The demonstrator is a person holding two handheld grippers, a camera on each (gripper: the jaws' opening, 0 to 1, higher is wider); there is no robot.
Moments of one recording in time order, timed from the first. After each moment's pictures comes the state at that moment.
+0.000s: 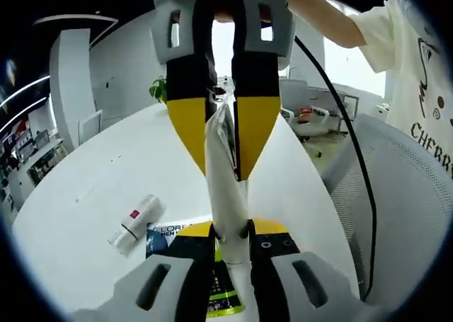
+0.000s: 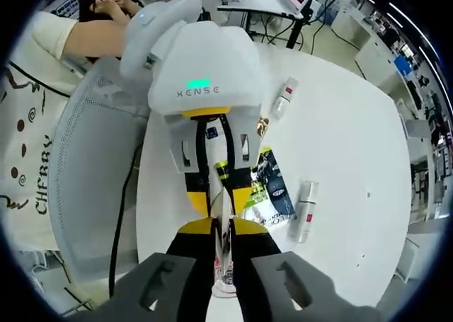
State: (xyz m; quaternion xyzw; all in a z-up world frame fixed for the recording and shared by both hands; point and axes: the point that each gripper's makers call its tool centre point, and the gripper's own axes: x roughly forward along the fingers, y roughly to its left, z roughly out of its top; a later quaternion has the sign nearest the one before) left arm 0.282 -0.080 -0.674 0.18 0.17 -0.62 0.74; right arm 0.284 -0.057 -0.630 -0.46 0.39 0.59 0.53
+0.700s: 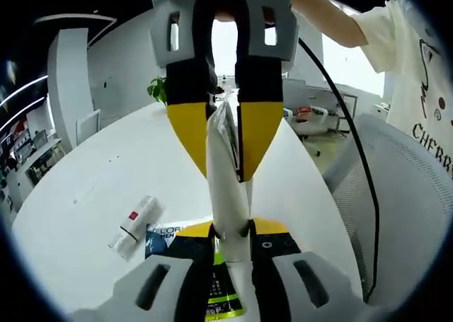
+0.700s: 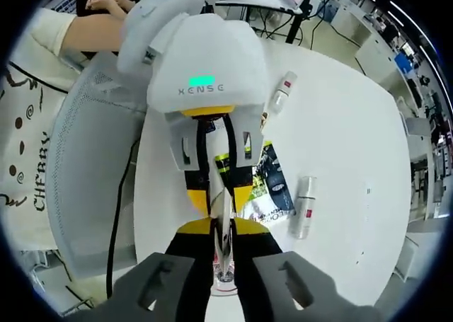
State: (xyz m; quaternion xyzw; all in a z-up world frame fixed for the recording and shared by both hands) left arm 0.284 -0.081 -0.689 0.22 0.20 -0.62 0.73; right arm 0.291 -0.061 -0.635 -0.47 0.39 0.59 0.52
